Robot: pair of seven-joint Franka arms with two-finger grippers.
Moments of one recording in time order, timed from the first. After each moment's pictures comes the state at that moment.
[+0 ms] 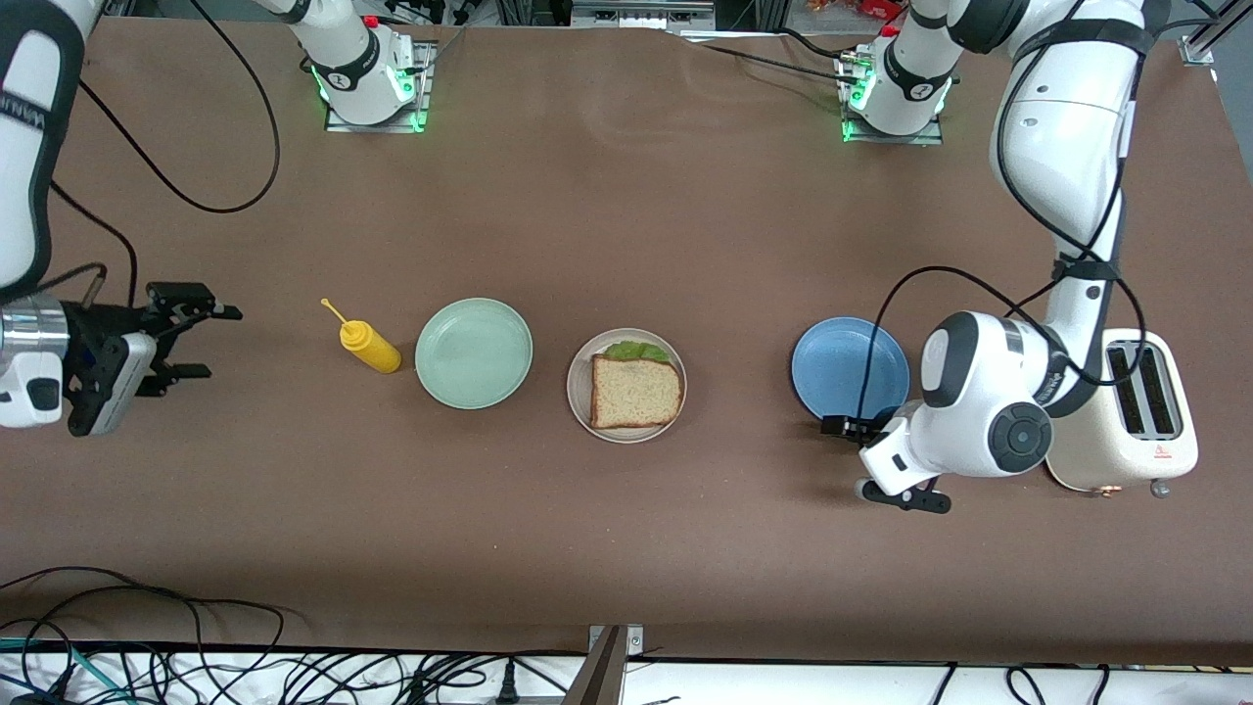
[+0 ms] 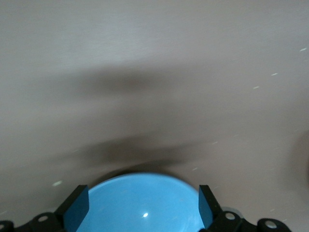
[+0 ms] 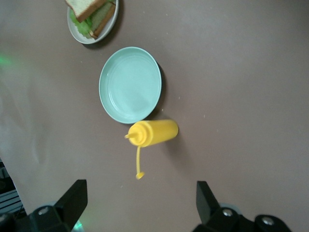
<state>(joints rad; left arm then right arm) -0.11 0.80 -0.08 -1.27 -0.09 1.88 0.02 0.25 0.49 -0.47 -1.27 0.48 1.38 -0.99</state>
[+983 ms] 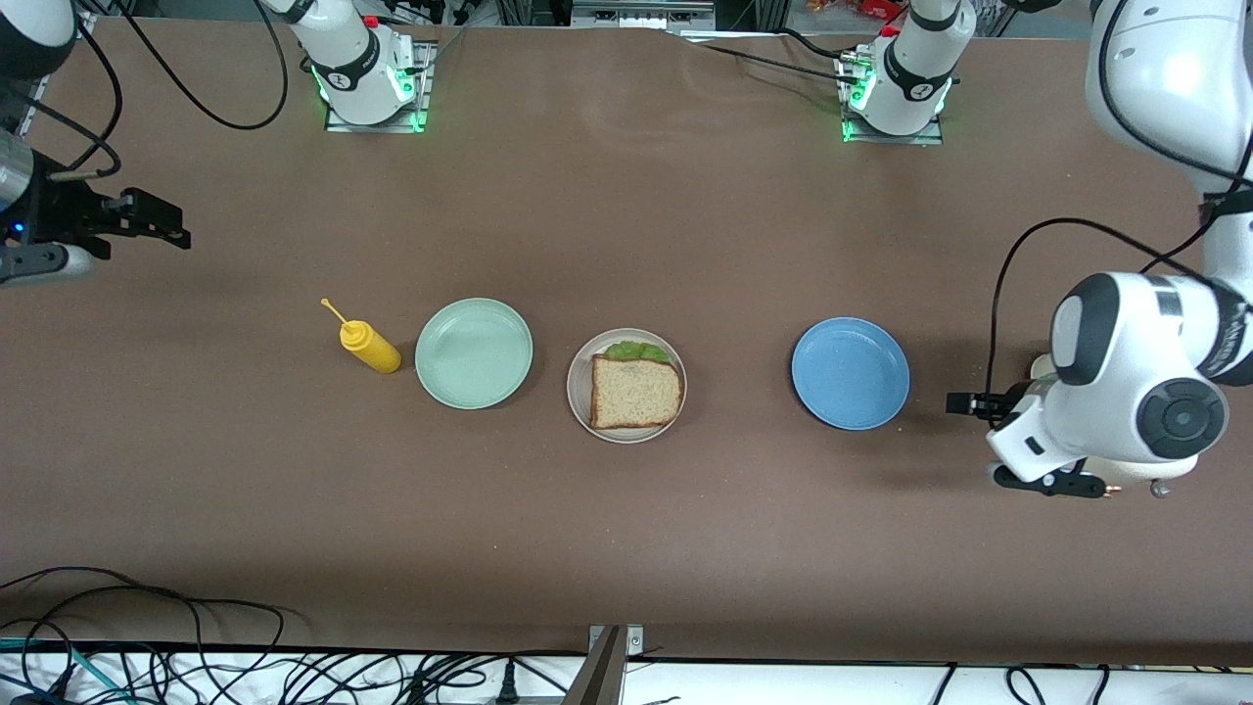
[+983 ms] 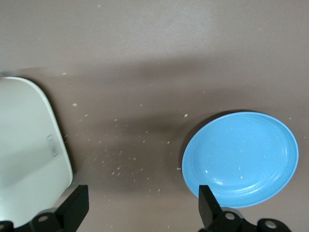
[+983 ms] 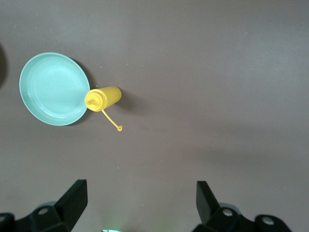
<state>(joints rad) 0.01 0.63 -0.07 -1.28 0.11 1.64 0.02 0.04 -0.01 -0.09 -1.71 0.02 1.62 -0.16</state>
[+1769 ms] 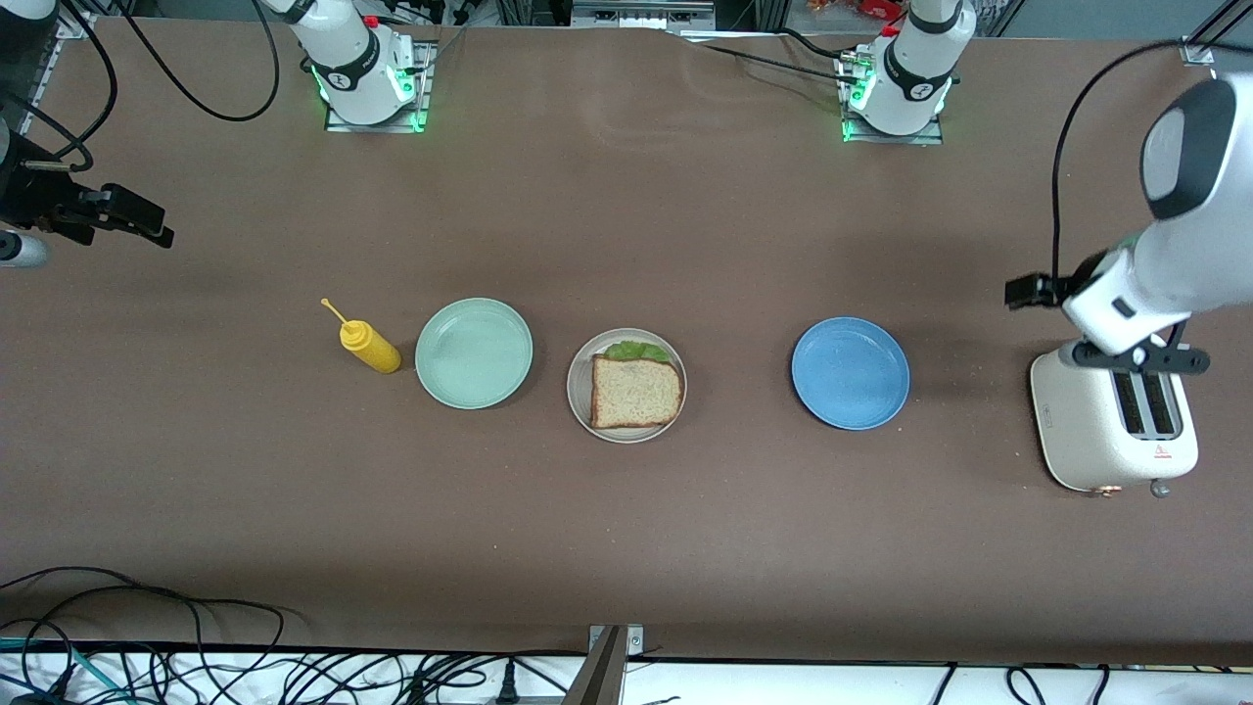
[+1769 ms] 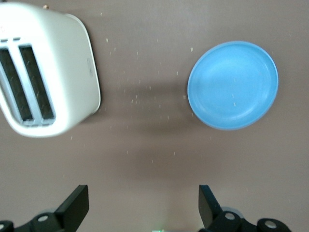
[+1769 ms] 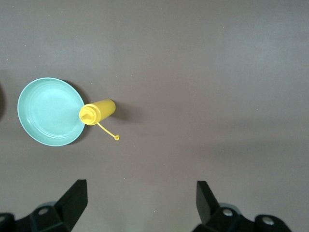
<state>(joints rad) 0.00 0.16 -0.04 -1.62 0.11 1.51 0.02 0.02 -0.03 -0.09 -1.73 0.01 1.65 -0.02</state>
